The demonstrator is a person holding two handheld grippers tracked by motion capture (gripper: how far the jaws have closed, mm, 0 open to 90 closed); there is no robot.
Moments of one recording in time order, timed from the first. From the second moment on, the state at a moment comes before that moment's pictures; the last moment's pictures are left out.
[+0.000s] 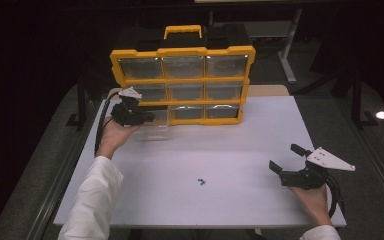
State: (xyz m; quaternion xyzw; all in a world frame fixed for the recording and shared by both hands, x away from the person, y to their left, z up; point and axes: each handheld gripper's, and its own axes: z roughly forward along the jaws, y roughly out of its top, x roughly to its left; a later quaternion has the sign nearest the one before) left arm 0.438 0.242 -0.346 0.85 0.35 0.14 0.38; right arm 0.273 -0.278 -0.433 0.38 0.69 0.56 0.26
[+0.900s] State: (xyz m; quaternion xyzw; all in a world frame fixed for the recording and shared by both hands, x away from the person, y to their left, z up) left arm 0.400 0.209 -0.342 0.86 0.29 0.12 0.40; right arm 0.272 -0.280 -0.432 0.39 0.69 0.56 0.26
